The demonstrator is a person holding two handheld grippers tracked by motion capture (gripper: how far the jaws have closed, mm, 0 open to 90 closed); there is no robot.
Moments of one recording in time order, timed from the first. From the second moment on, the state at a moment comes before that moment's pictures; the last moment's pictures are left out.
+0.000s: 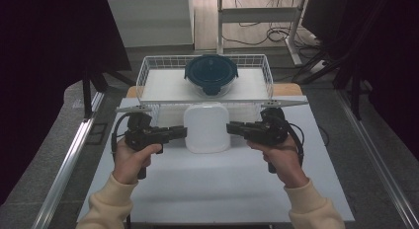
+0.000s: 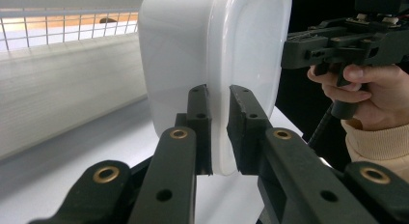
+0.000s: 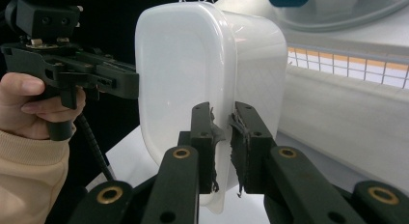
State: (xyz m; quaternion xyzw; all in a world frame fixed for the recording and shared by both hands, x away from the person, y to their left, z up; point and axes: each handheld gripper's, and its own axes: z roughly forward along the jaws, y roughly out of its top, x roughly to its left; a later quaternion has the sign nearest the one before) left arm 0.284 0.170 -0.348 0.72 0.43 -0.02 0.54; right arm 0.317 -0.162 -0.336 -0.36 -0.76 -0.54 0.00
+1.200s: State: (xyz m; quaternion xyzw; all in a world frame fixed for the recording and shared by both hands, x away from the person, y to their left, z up) left arm 0.312 0.173 -0.275 0.73 0.41 0.02 0.55; right arm 0.341 -0.160 -0.272 -0.34 -0.76 -0.56 -0.01
